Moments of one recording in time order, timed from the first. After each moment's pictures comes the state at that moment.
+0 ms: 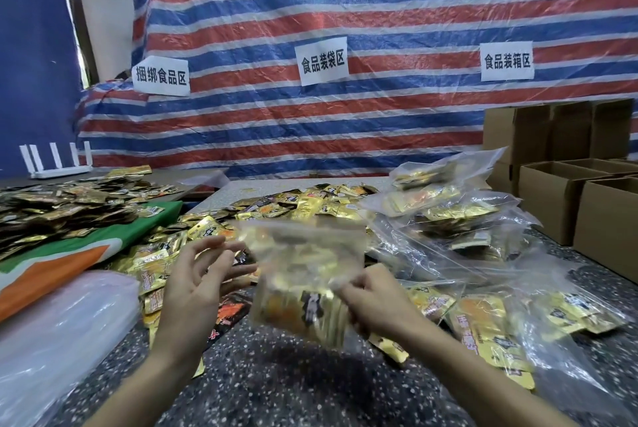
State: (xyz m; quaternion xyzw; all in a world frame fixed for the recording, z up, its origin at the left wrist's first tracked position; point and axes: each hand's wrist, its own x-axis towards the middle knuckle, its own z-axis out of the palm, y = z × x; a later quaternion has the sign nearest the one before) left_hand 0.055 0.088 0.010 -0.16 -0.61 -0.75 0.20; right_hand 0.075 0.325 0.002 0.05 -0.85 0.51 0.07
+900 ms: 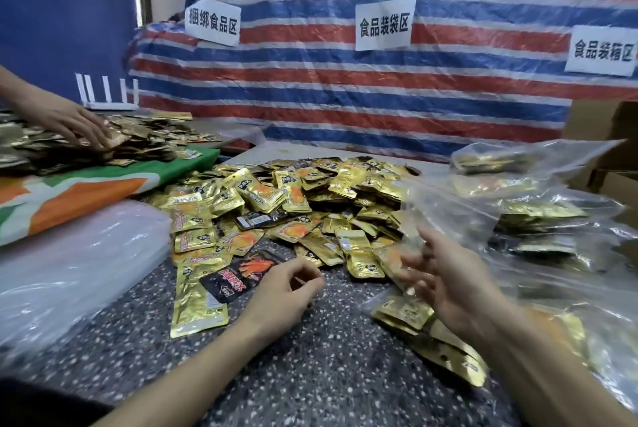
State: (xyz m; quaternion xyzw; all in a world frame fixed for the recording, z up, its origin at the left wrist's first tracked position) left_hand 0.018 0.118 -0.065 -0.14 -0.81 -0.57 0.05; right_hand 0.049 0.335 0.007 -0.12 -0.61 0.78 0.05
